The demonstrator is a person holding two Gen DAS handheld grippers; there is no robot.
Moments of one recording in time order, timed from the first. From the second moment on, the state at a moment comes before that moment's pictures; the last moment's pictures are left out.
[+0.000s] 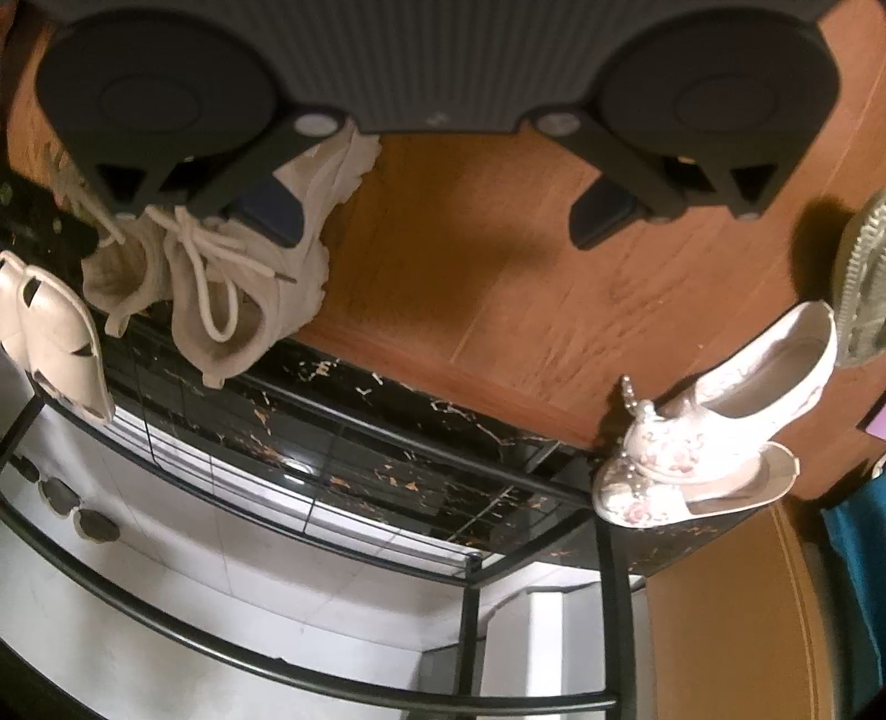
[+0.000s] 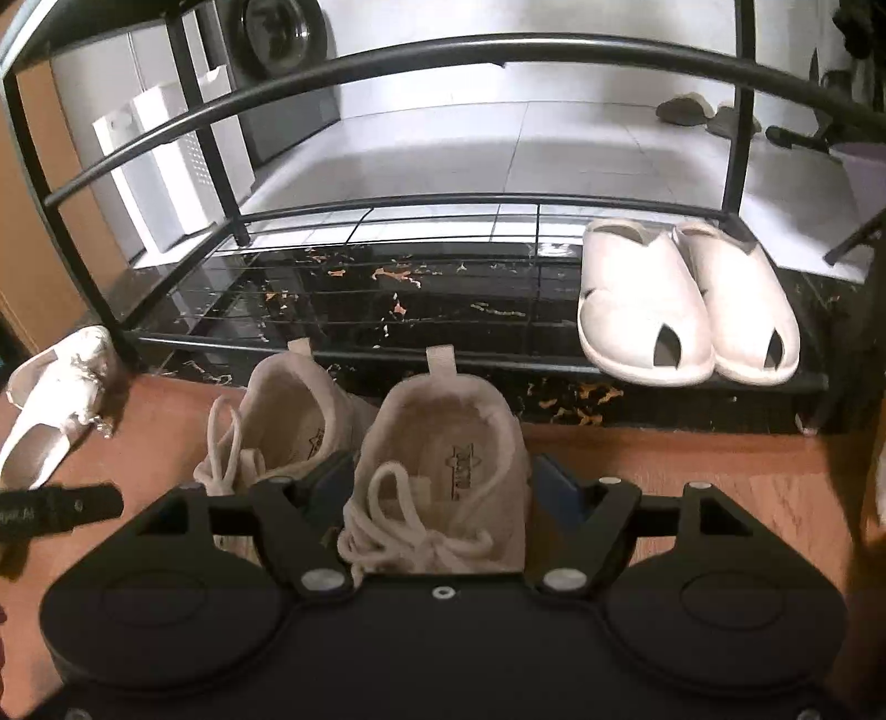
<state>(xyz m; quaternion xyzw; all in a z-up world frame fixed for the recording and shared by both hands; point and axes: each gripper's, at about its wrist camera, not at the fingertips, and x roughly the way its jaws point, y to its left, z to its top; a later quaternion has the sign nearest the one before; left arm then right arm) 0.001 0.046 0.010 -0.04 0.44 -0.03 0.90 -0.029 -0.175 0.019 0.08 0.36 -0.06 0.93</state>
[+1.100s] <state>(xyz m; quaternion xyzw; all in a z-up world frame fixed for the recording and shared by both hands) 0.020 0.049 -0.018 -0.05 0.49 -0.02 0.87 0.065 -0.141 -0.039 0.07 0.44 -0.10 0.89</state>
